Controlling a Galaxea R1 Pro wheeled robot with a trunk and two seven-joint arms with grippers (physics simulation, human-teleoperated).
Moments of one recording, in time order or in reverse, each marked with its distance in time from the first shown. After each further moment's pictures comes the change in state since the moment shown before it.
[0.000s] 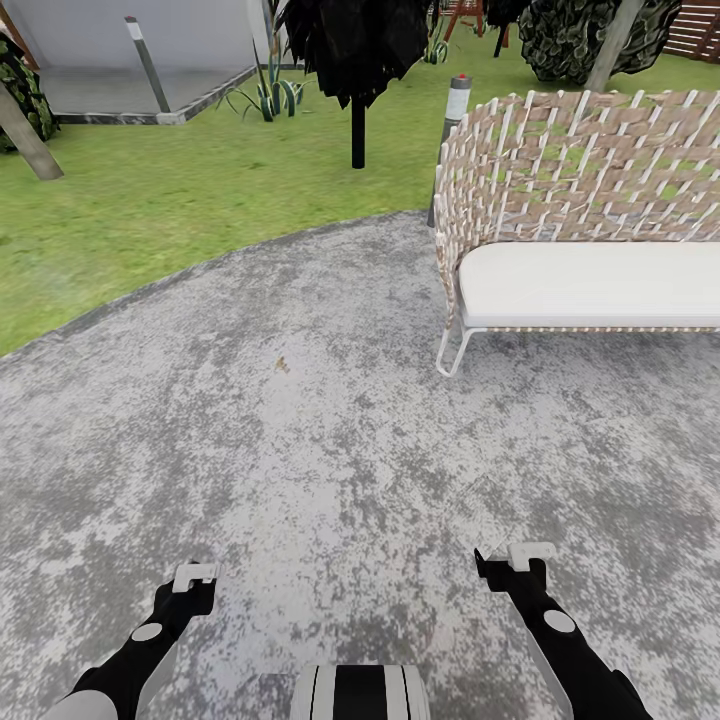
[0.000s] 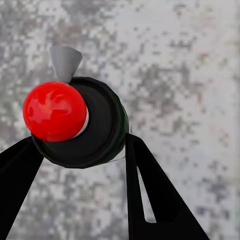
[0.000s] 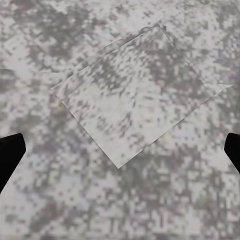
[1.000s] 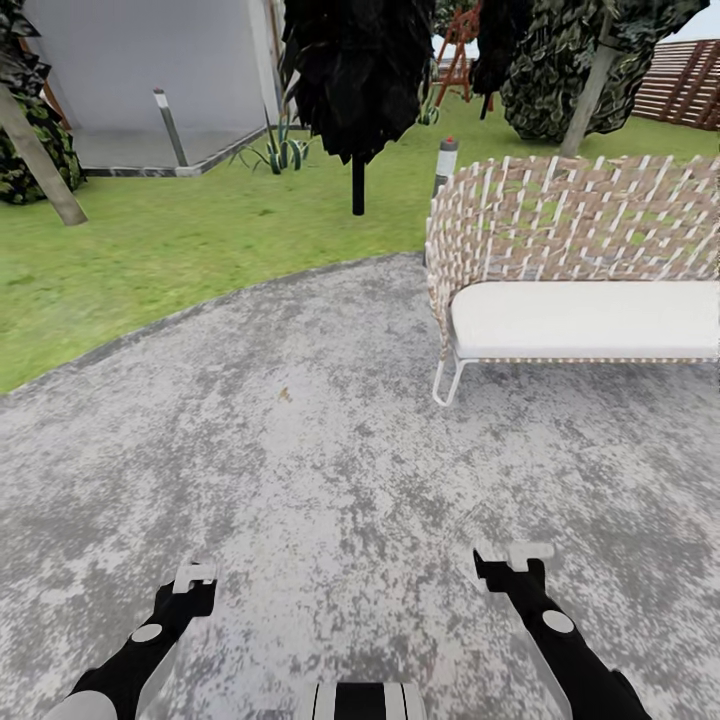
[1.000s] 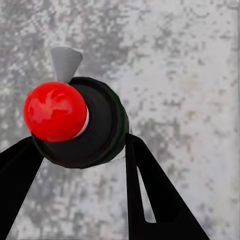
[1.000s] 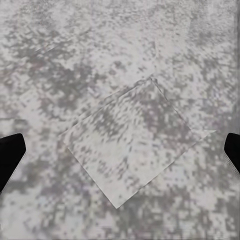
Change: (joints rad) left arm 0.001 0.001 -0.001 0.002 -0.001 0.002 -0.007; right arm 0.000 0.001 0.006 0.002 0.004 0.001 0.000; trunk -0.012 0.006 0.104
